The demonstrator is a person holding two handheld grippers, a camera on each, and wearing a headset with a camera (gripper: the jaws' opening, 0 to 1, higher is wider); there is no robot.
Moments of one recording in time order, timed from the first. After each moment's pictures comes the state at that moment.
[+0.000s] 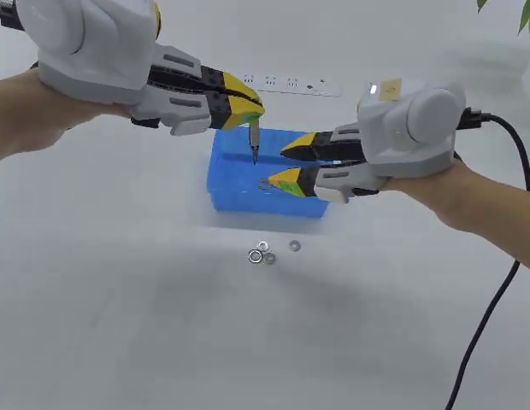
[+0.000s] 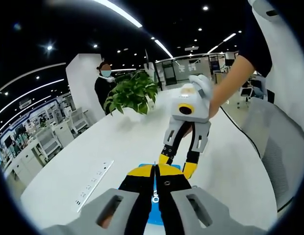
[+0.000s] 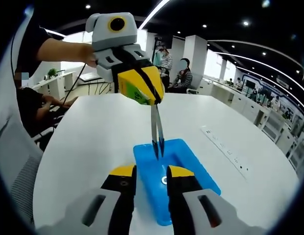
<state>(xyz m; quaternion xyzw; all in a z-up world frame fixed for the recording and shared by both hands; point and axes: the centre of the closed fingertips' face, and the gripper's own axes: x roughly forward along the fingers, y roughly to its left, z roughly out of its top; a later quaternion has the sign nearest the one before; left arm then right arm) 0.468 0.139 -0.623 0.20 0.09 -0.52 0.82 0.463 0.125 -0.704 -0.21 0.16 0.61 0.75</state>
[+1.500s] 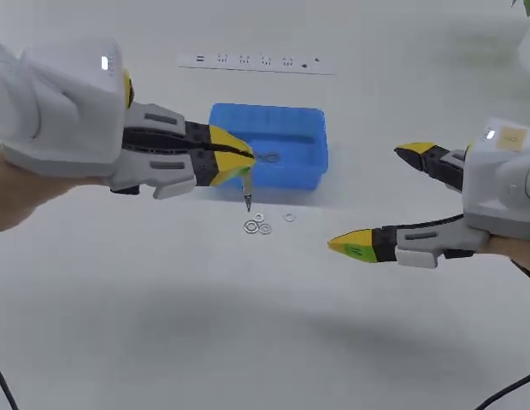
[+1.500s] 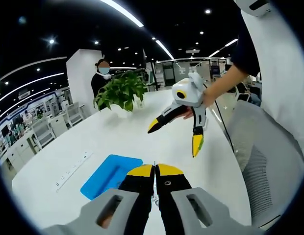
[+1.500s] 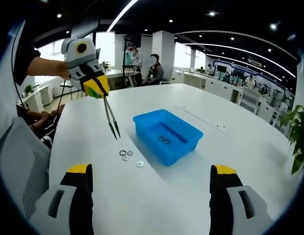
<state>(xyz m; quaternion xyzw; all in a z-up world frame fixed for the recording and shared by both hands) 0.379 0.114 -0.655 0.17 0.11 -0.53 0.82 0.417 0.021 -0.718 -0.16 0.20 0.52 0.82</state>
